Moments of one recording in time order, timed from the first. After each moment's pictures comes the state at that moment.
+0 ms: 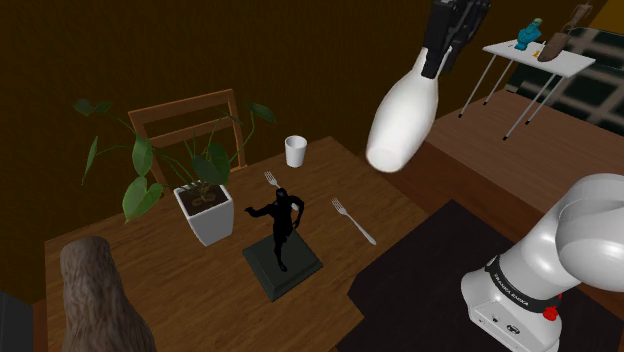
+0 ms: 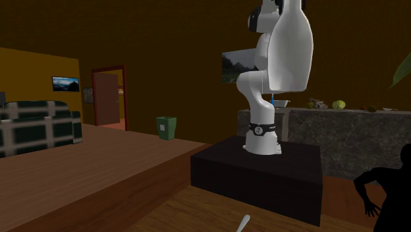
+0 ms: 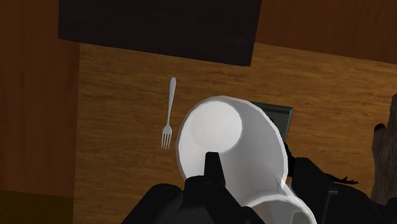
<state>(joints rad) 0.15 -0.57 0.17 -2.00 0.11 1.41 0.24</state>
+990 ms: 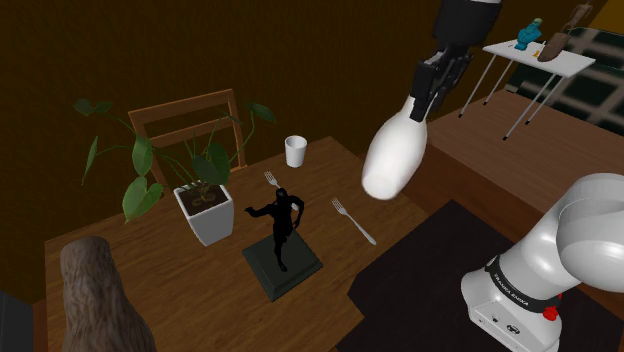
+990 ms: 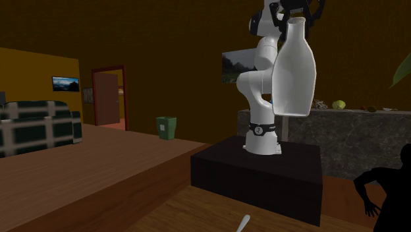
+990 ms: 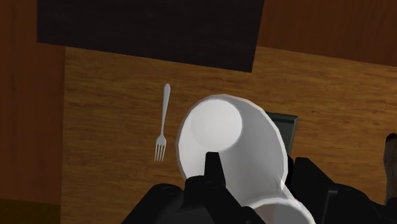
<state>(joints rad) 0.17 -0.65 0.20 -2.24 0.14 1.56 0.25</state>
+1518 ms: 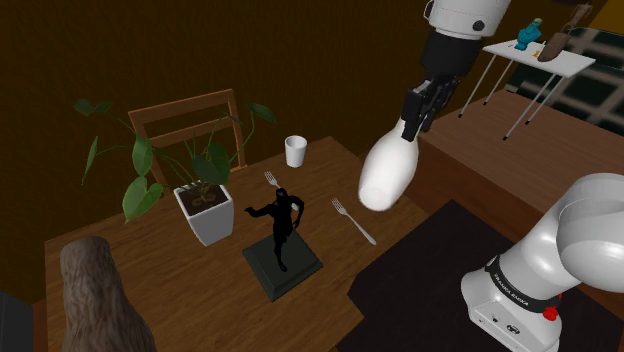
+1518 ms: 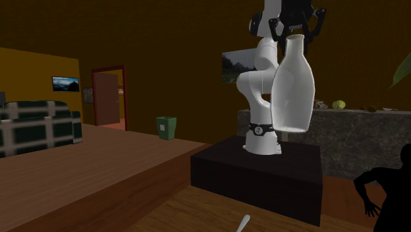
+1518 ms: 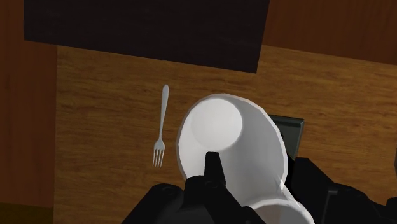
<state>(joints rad) 0.17 -0.67 0.21 -2.36 0.15 1.67 0.25</state>
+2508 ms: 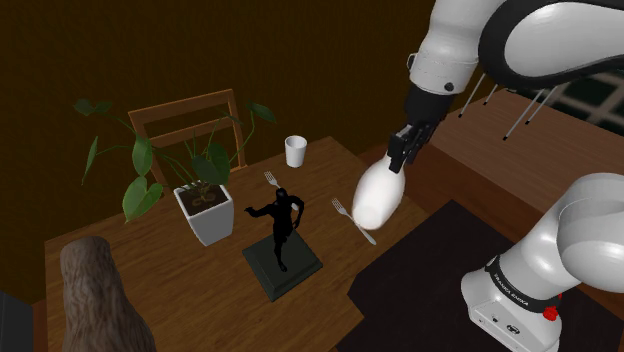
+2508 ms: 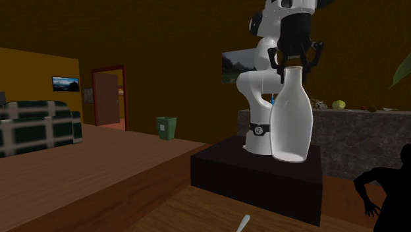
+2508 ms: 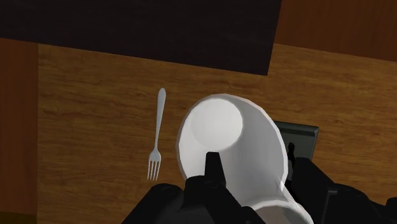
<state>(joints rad) 0.18 -0.67 0.23 -2.56 0.17 1.87 0.24</state>
